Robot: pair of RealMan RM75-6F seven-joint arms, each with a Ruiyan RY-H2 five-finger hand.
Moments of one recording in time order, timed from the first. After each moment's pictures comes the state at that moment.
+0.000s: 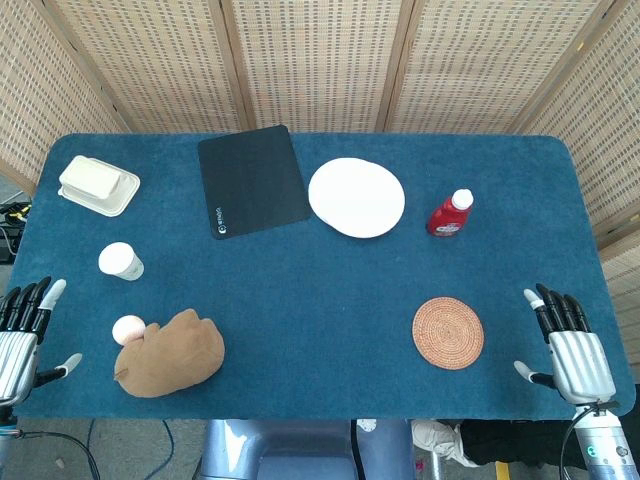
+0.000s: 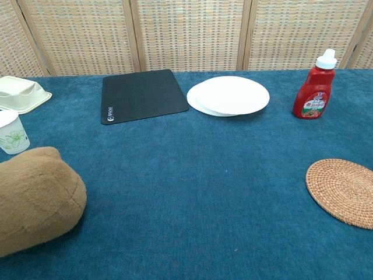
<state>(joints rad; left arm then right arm) -0.05 -1.21 -0.02 -1.53 1.60 1.59 0.04 0.10 -1.14 0.05 -1.68 -1.51 1.45 -0.11</state>
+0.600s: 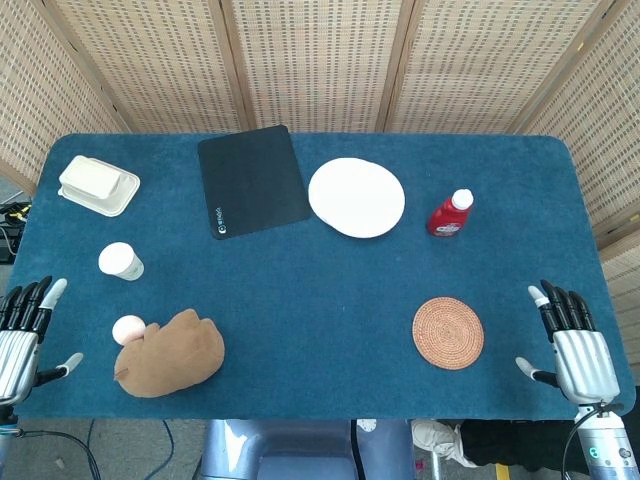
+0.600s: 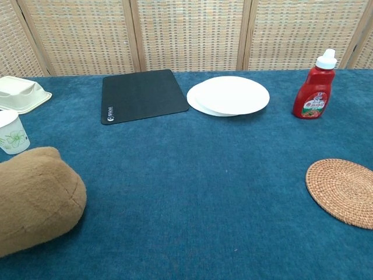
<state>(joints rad) -0.06 -1.21 -0.02 -1.53 1.60 1.59 0.04 0.09 -1.15 0.05 -1.66 -1.53 1.49 -0.10</state>
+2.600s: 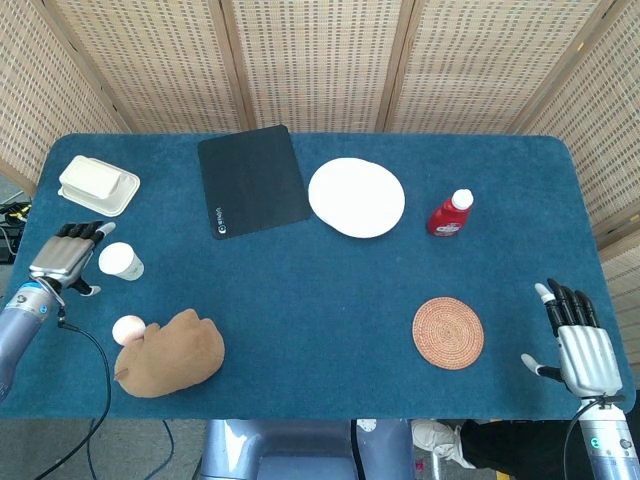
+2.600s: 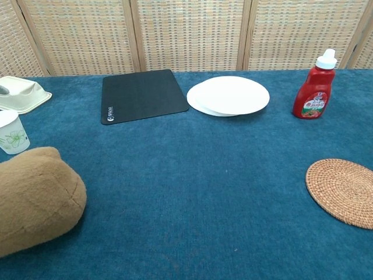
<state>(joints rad) -0.64 -1.14 -0.11 -1.30 1.04 0.61 0.20 0.10 -1.17 0.07 -1.61 -1.46 1.44 -0.08</state>
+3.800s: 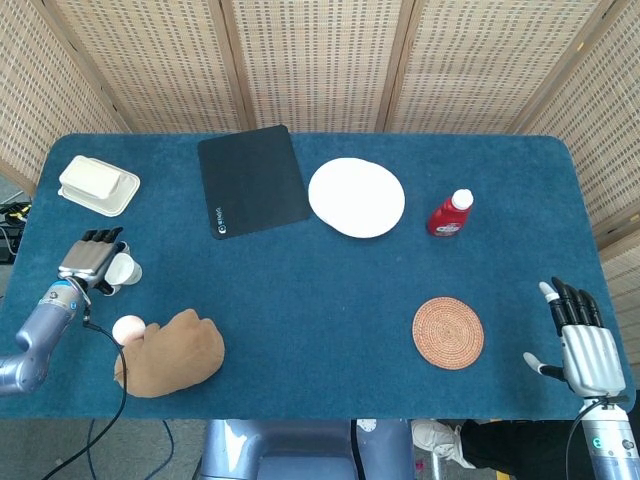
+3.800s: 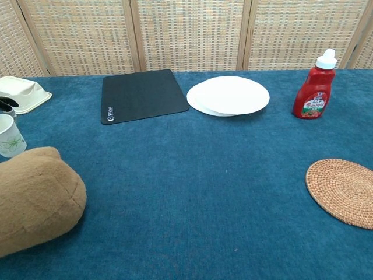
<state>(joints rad) -0.72 -1.26 -0.04 -1.21 0.90 0.60 0.27 0.10 -1.17 0.08 -1.60 -1.46 1.45 -0.07</state>
